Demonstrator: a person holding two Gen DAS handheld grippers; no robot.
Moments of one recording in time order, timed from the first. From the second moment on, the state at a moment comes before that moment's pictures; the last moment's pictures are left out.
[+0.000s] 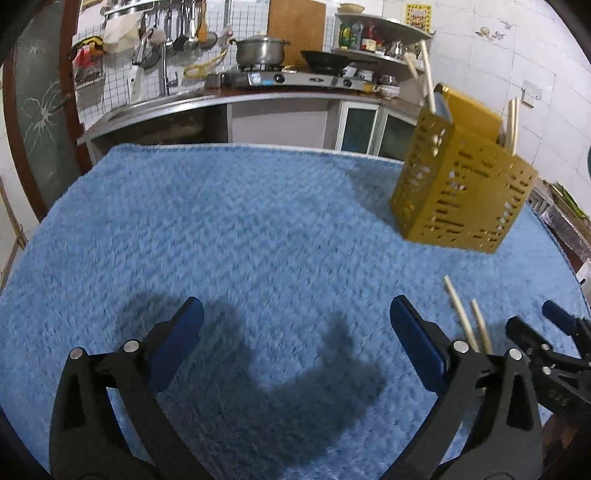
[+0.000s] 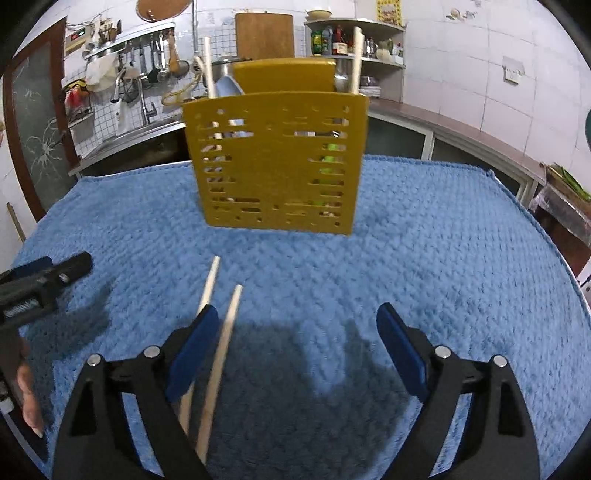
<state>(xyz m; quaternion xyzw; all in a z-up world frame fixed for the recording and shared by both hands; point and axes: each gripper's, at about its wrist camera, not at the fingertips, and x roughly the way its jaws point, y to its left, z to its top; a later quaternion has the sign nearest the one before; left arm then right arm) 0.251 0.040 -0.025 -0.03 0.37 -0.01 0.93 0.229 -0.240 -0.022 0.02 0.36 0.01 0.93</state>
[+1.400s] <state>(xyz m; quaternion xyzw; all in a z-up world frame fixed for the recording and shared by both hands) 0.247 -0.030 -0.023 -0.03 0.44 -0.07 0.90 0.244 -0.259 -0.029 0.00 0.43 0.06 0.90</state>
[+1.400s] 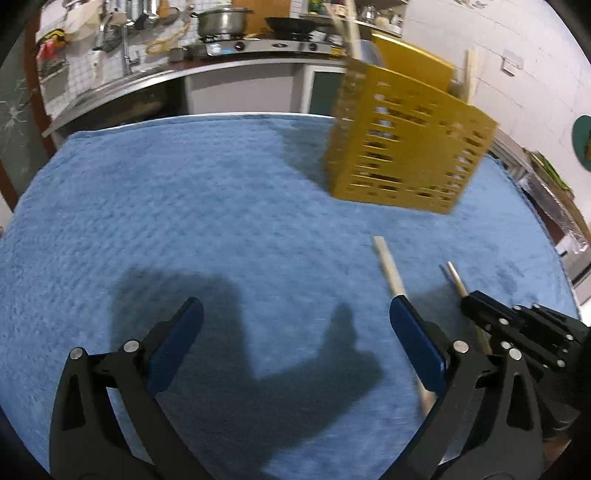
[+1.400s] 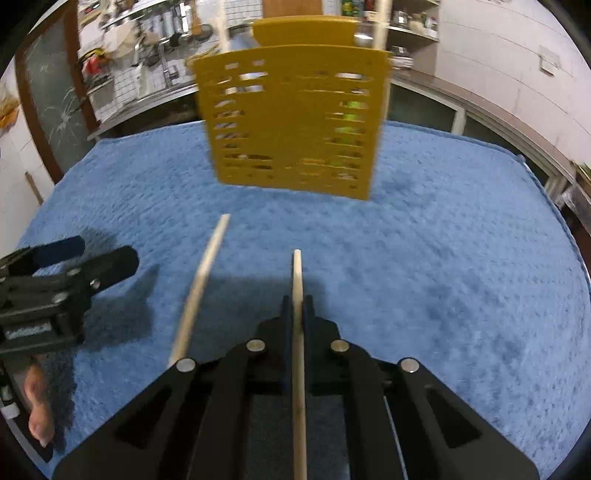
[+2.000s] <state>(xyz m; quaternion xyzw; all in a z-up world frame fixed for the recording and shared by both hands) 0.269 -0.115 -0.044 0.05 0.48 -0.07 0.87 0.253 -0.317 -0.040 0.07 0.43 0.02 0.90</state>
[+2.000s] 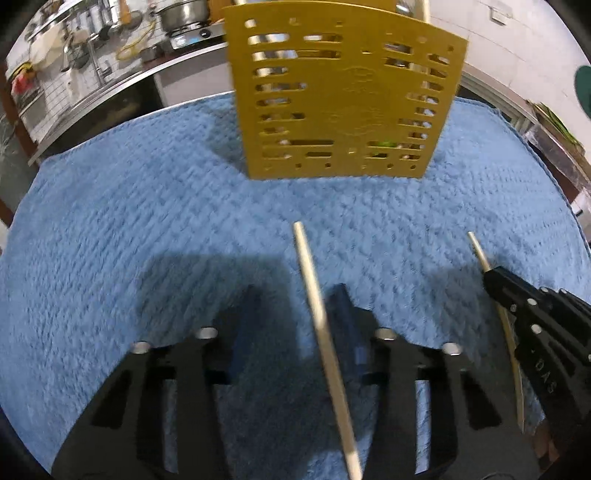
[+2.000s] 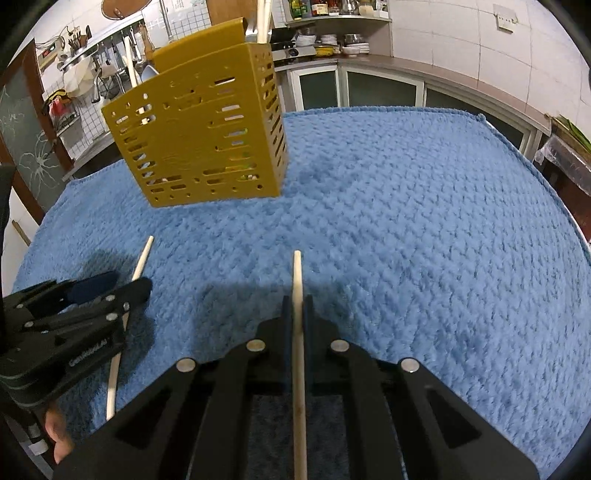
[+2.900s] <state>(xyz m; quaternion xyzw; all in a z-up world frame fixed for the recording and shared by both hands) 0.272 -0.100 -0.015 0.03 0.45 -0.11 0.89 0.256 -0.324 -0.007 0.09 0.43 0.05 0.90</state>
